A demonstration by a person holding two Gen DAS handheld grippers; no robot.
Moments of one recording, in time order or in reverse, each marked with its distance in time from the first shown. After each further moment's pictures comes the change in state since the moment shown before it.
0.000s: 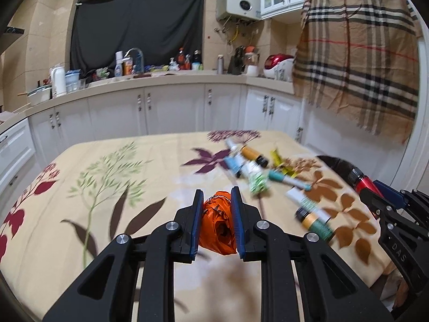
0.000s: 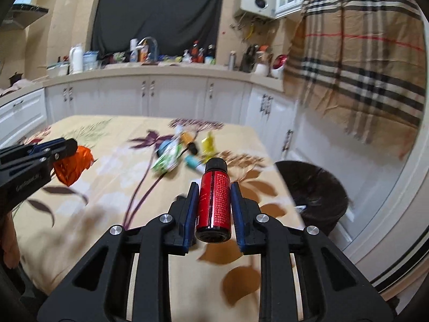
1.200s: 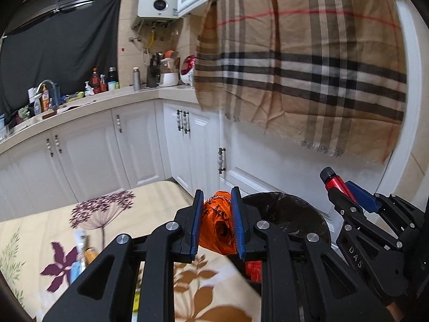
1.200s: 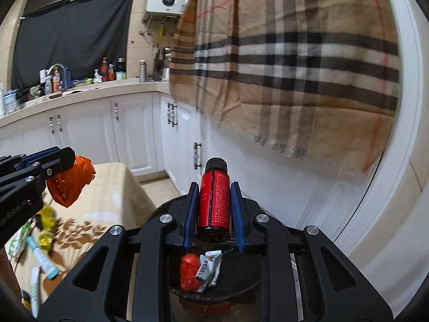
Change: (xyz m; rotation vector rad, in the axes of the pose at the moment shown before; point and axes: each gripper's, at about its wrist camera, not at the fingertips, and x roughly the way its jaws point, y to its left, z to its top) left arm 0.168 -0.224 0.115 0.188 -0.010 -0.275; right arm 0.128 -0.217 0.051 0.221 -0.019 -0.324
